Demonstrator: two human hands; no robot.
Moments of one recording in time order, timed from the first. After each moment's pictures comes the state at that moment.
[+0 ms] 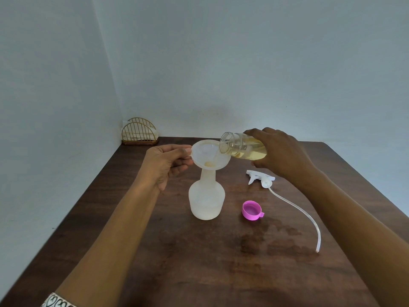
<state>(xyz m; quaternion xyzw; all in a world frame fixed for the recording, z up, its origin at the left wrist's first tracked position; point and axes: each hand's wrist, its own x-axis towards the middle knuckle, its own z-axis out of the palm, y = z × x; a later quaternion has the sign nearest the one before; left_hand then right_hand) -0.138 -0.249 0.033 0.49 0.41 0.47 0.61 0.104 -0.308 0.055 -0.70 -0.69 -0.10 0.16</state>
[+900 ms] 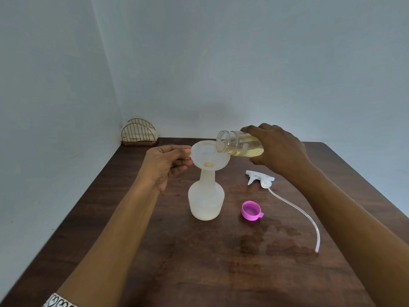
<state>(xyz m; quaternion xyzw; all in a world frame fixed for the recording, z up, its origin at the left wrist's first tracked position) -0.138 -0.248 0.032 0.48 0.41 0.47 0.62 0.097 -0.308 0.064 -0.71 -0.68 -0.14 0.14</state>
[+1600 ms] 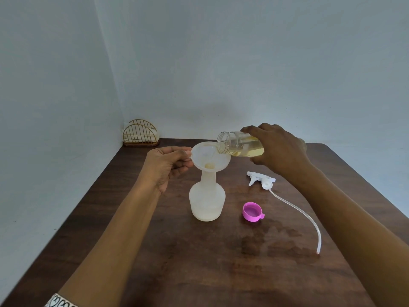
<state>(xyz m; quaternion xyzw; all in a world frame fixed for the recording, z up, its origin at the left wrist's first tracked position) -0.139 -0.248 0.032 0.49 0.41 0.47 0.62 0.095 -0.307 0.066 -0.71 -0.68 -0.15 0.13</state>
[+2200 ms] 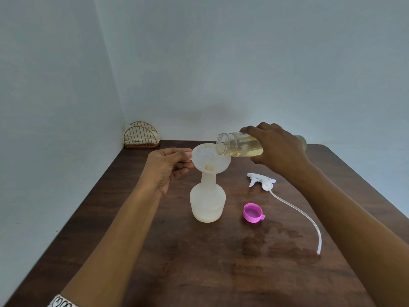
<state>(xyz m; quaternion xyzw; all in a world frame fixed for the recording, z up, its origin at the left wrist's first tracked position) -0.140 -0.249 0.032 0.48 0.40 0.47 0.62 0.097 -0.302 0.067 -0.70 -0.69 -0.16 0.14</state>
